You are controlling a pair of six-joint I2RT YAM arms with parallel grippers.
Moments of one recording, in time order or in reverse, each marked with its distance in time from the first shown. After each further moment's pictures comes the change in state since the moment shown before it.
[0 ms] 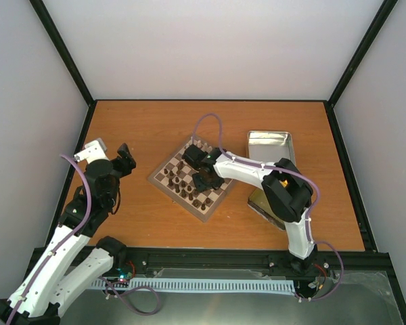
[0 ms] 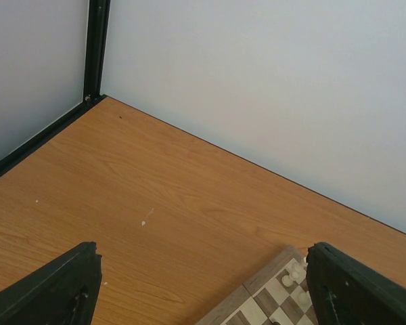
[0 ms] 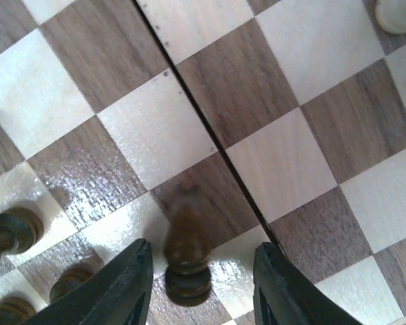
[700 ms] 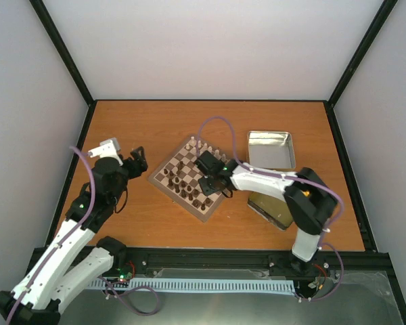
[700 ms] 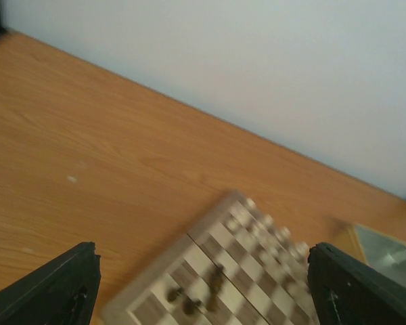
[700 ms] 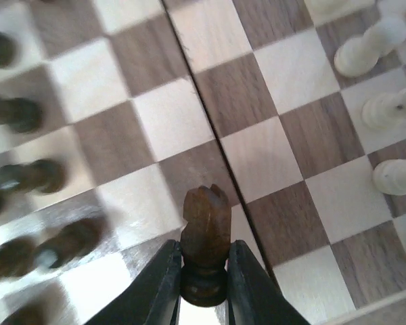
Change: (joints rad) left arm 0.000 0.034 -0.030 0.033 0.180 -0.037; right arm 0.004 -0.188 -0.266 0.268 0.029 -0.149
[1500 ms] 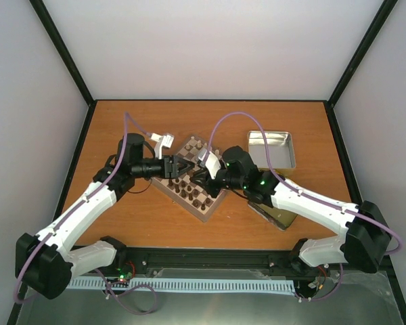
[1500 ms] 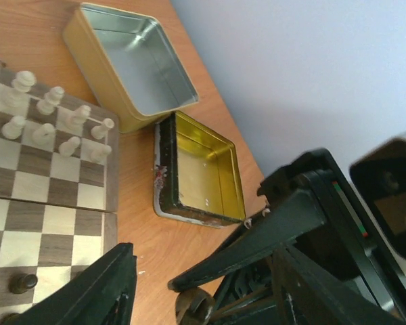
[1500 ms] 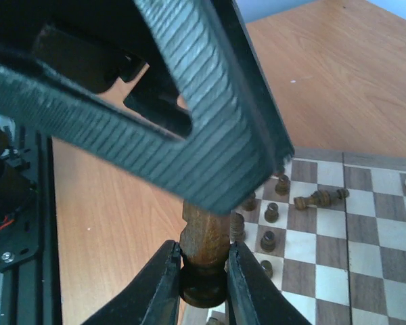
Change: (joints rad) left arm 0.000 0.426 0.109 0.162 1.112 0.011; right arm 0.001 -0.514 -0.294 0.456 -0.440 -0.360
